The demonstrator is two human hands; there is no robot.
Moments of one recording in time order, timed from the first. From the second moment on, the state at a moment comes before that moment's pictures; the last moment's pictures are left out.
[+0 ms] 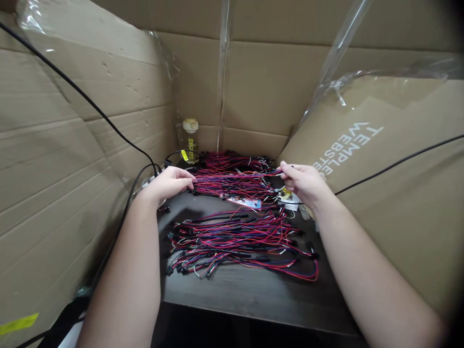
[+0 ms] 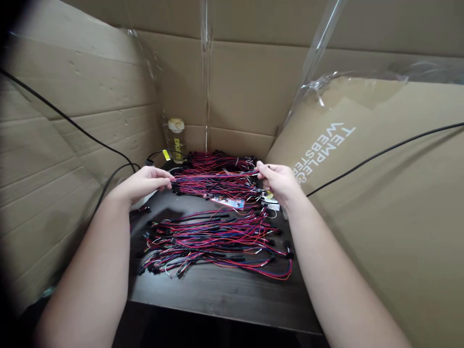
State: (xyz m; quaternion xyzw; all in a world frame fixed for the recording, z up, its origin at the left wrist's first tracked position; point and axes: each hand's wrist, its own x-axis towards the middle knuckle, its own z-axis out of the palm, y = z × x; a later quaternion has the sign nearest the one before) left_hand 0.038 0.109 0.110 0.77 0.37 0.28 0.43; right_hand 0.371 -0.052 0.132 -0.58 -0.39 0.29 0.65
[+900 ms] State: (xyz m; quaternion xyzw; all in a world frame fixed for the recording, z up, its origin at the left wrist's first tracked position) left_hand 0.075 0.163 0.046 0.86 0.42 0.27 0.12; right_hand 0.413 -0.027 0.039 -0.73 -0.44 0.09 0.52
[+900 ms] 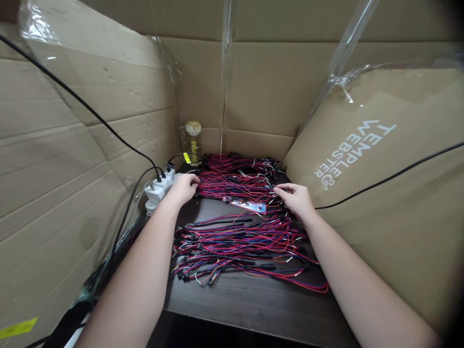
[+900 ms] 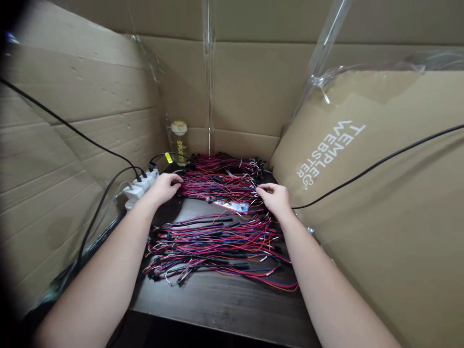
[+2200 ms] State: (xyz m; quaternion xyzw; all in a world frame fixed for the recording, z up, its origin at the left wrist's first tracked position) left_hand 0.086 0.105 0.077 0.91 0.26 -0.06 0.31; right_hand 0.251 -0.091 0.088 -0.47 -0.85 0.12 0.20
